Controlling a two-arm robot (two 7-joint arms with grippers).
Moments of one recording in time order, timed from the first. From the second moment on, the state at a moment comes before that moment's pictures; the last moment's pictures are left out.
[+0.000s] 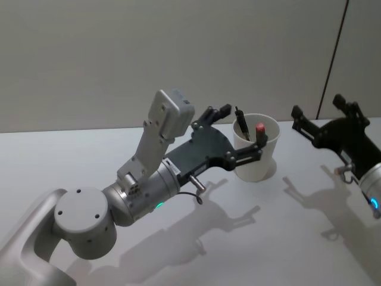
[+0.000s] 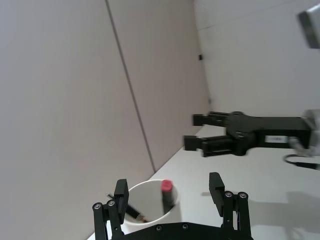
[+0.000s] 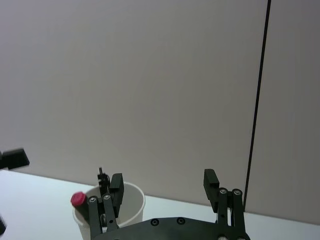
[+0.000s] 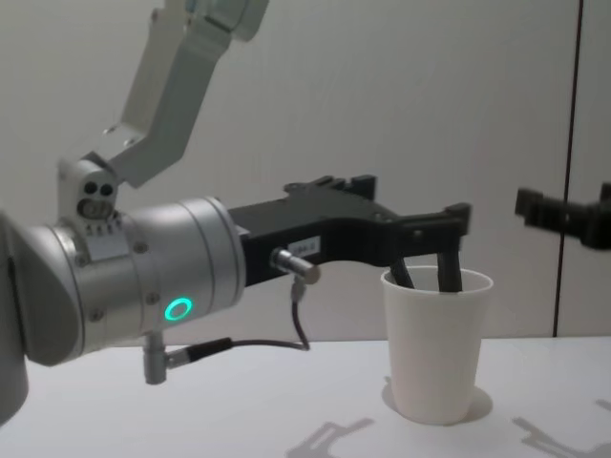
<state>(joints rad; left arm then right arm) -0.27 0.31 0.44 -1.64 -0.26 0.03 -0.43 0.07 0.36 -0.24 -1.73 0.37 0.01 0.08</state>
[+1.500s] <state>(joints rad) -0.24 0.38 0.45 -1.63 -0.20 0.01 -0.01 -0.01 0.34 -0.23 -1.77 0.29 0.03 0.07</state>
